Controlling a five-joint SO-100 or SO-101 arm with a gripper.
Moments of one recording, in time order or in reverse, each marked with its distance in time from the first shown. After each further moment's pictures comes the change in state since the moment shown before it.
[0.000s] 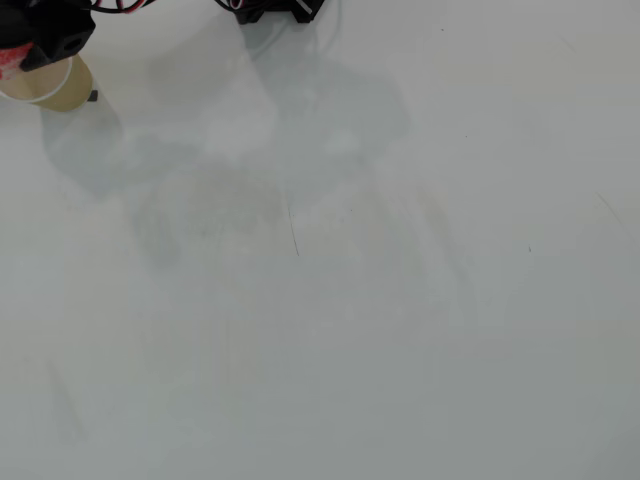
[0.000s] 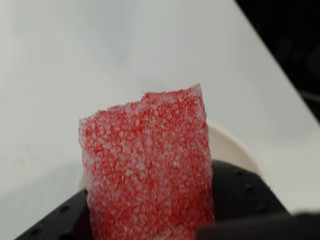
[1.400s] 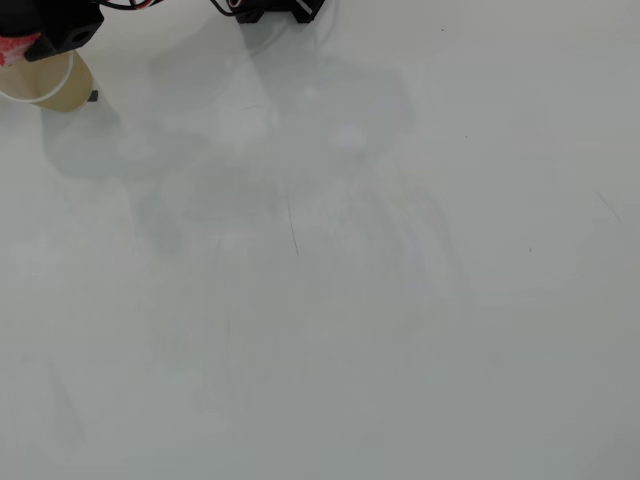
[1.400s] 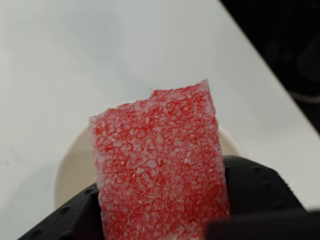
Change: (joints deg) arm 2.1 4.2 5.0 -2.1 -0.5
